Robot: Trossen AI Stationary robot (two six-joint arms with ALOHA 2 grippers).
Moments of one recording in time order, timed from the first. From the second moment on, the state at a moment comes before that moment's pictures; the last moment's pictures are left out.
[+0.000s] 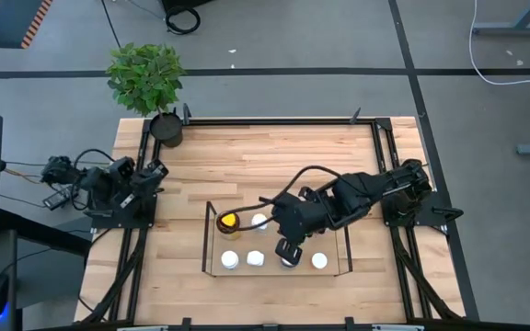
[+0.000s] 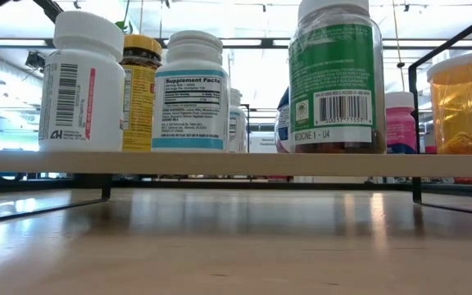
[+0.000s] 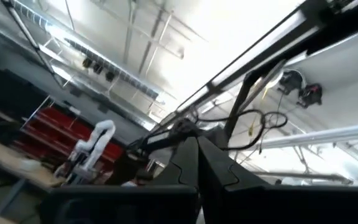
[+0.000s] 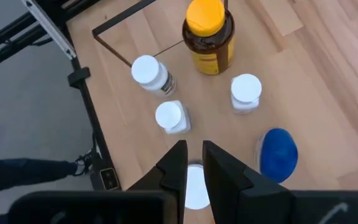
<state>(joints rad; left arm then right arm) -0.43 0.15 0.10 0.82 -0.40 -0.30 0.39 1.96 2.35 -1.42 0.19 0.82</state>
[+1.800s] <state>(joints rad) 0.05 0.08 0.01 0.52 -0.04 -0.56 0.06 1.83 2.34 -1.57 0.07 0.08</state>
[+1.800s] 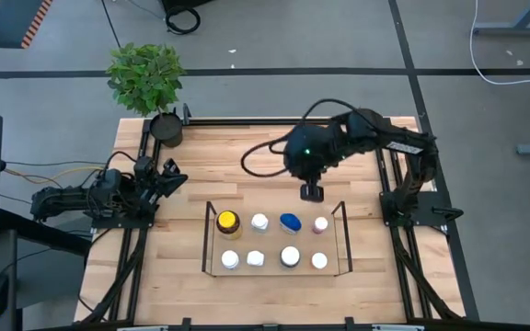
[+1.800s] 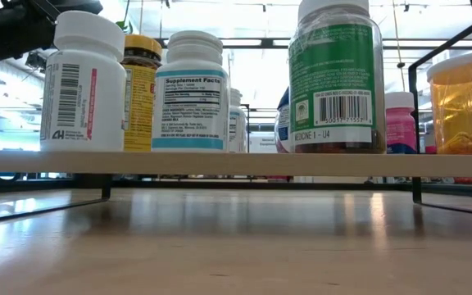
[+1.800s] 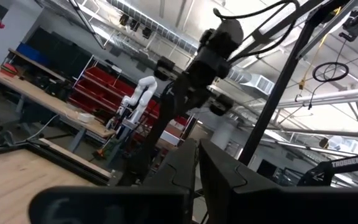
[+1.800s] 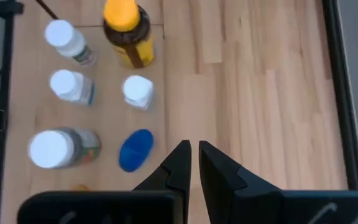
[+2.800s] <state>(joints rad) 0.05 0.08 0.01 0.52 -0.04 -0.56 0.01 0.46 0.62 -0.64 0.17 0.57</state>
